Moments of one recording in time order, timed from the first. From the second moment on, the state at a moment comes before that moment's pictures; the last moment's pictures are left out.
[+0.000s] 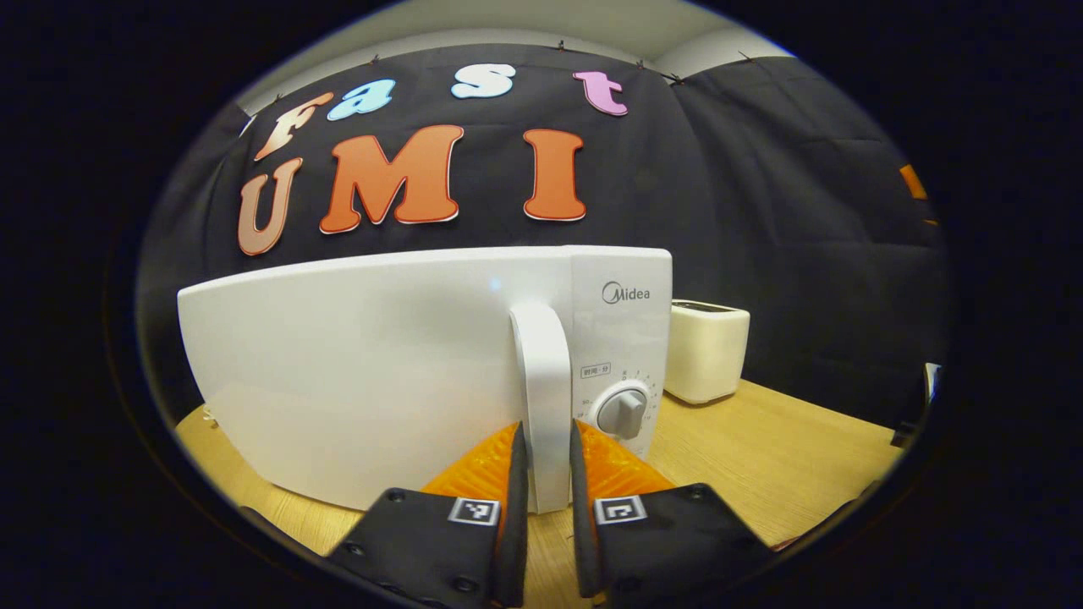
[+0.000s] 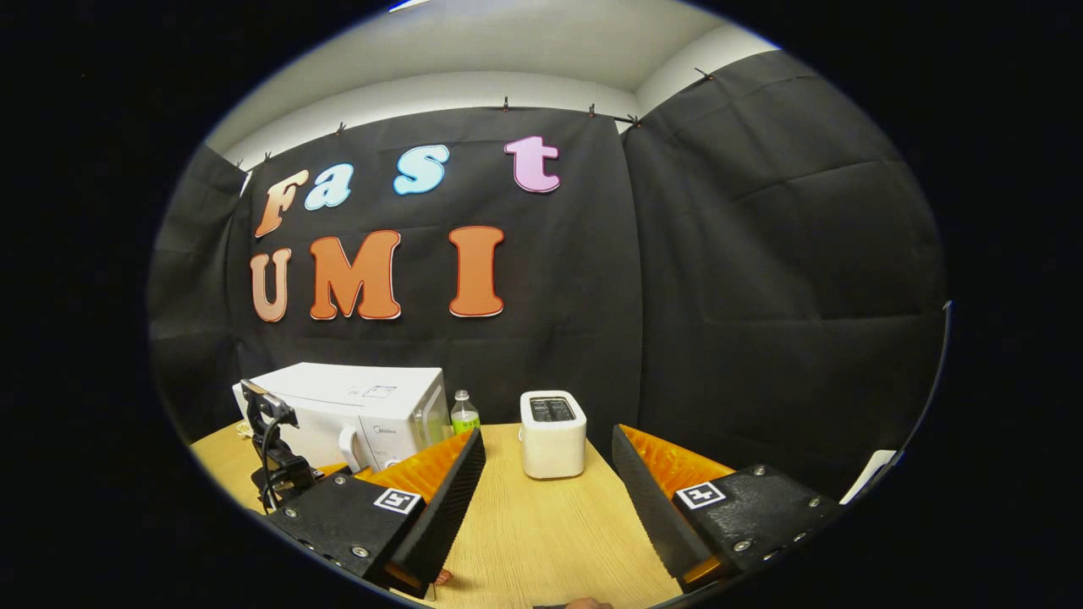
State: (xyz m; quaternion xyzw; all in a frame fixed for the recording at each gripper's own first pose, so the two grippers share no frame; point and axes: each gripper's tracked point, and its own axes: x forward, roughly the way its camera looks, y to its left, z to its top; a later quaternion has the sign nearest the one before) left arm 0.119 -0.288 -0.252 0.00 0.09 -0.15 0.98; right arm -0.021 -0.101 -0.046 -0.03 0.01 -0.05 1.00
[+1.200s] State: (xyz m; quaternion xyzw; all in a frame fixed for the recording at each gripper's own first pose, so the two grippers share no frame) left arm -0.060 -0.192 -0.231 -0.02 0.09 -0.30 0.95; right arm -0.028 -0.013 -0.054 -0.02 0.01 0.02 1.00
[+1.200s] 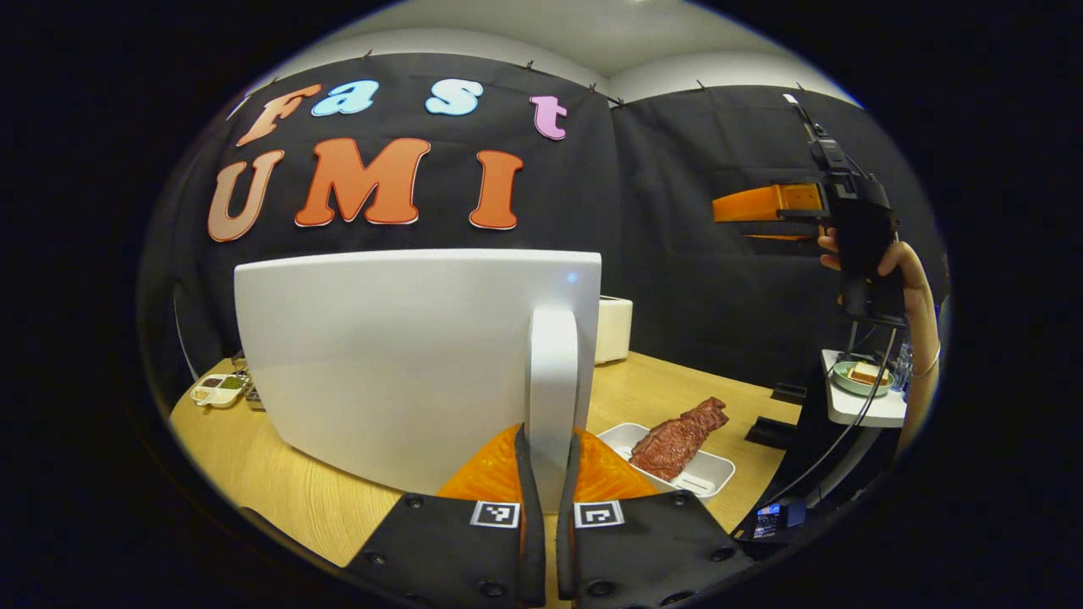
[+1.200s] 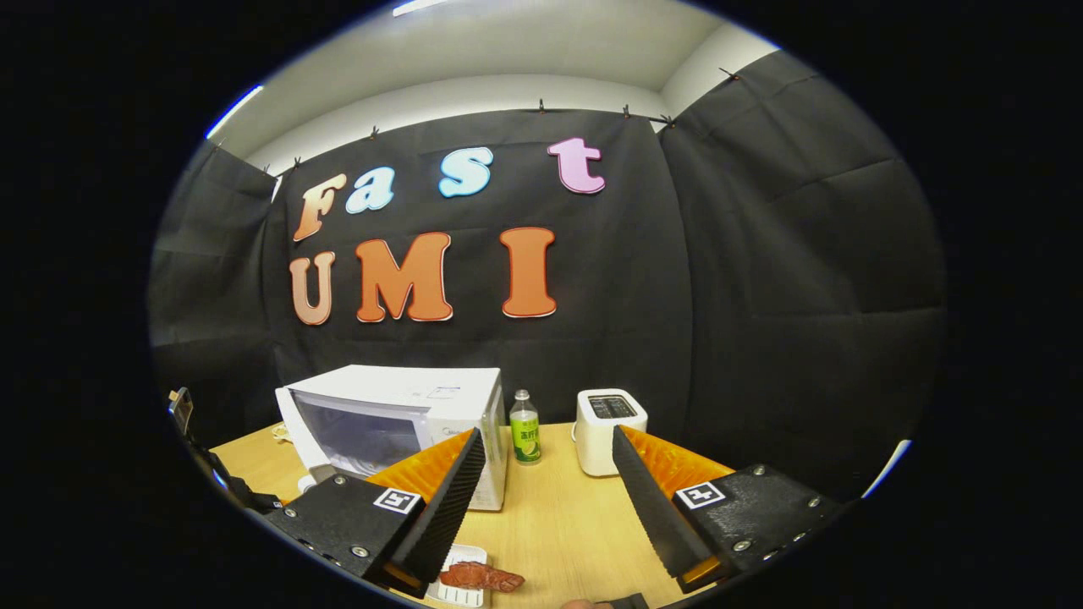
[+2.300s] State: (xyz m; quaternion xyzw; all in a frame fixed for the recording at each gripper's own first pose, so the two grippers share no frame) left arm -0.158 0.041 -0.227 -0.05 0.09 -0.12 0.99; right arm -0.066 0.099 -0.083 -0.04 0.02 0.08 1.00
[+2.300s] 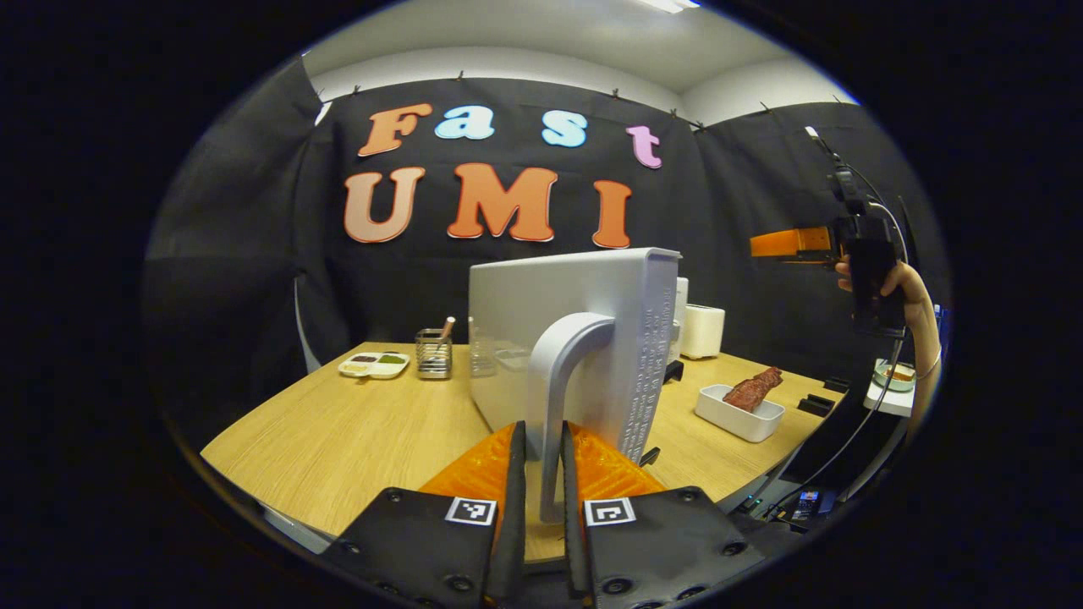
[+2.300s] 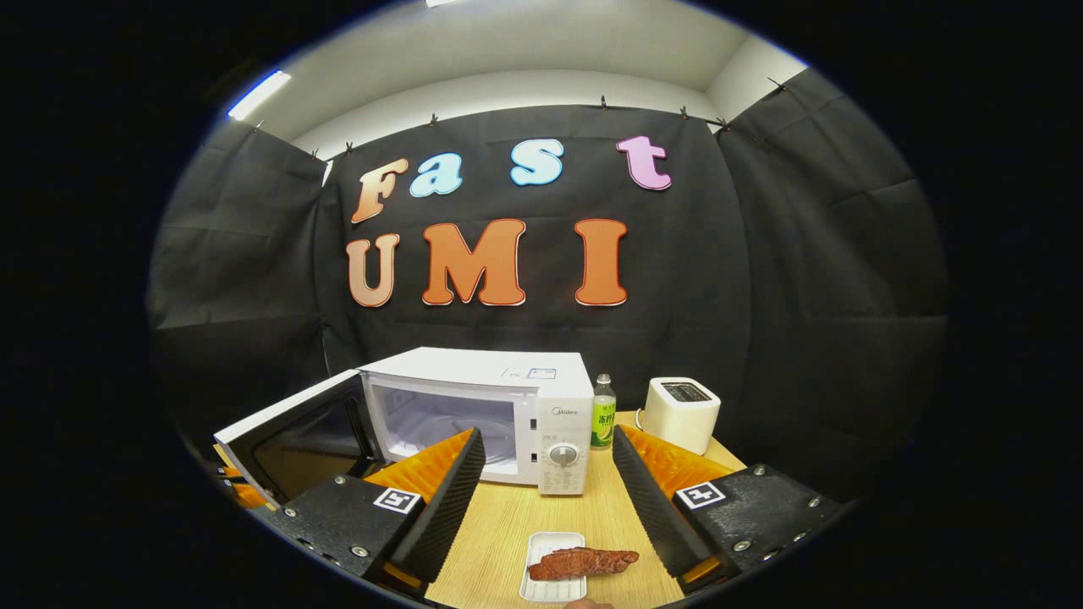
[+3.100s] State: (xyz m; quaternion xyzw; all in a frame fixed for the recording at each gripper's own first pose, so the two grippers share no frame) left arm -0.156 0.181 -0.185 -0.06 0.04 0.05 1.00; right arm -0.060 0.027 -0.179 0.07 0.08 -0.01 0.99
